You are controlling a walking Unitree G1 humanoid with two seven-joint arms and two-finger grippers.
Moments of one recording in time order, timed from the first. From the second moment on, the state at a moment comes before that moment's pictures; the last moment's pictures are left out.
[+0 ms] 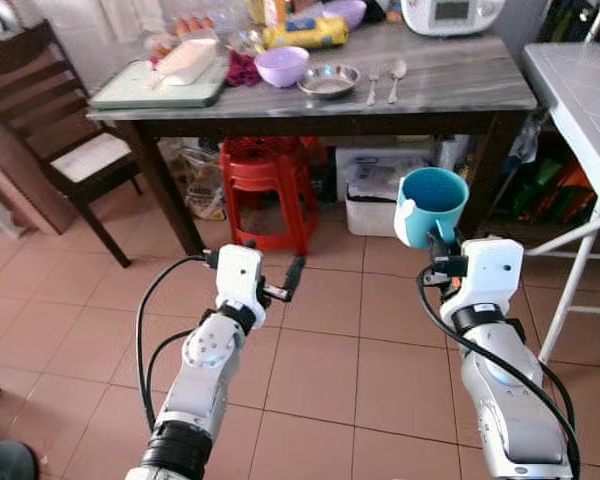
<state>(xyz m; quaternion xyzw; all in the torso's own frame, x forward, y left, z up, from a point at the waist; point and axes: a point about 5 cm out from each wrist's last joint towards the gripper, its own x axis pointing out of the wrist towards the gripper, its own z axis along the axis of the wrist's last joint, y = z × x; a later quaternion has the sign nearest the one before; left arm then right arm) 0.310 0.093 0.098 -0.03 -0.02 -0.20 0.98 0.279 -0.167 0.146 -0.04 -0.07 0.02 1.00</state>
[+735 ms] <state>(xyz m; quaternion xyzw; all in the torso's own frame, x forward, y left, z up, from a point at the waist) 0.308 0.090 0.100 -0.03 -0.03 -0.22 0.98 0.281 -0.167 0.147 -0.04 -0.08 0.02 1.00</state>
